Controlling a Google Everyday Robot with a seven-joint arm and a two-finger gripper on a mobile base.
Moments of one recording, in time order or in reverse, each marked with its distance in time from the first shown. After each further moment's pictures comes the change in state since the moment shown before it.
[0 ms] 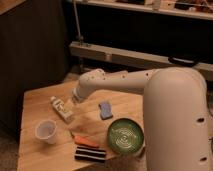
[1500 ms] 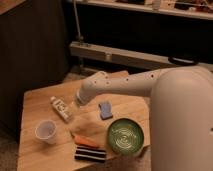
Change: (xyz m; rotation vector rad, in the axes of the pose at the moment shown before) arm 0.031 -0.004 -0.021 0.082 0.014 -0.015
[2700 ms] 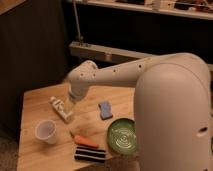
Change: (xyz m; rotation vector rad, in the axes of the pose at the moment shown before) arm -0.023 0.012 -0.016 0.041 0.182 0.014
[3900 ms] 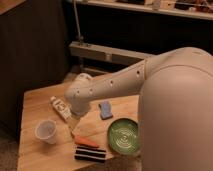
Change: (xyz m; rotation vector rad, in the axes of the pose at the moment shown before) arm 0.081 0.058 0.008 0.063 0.161 -0.027
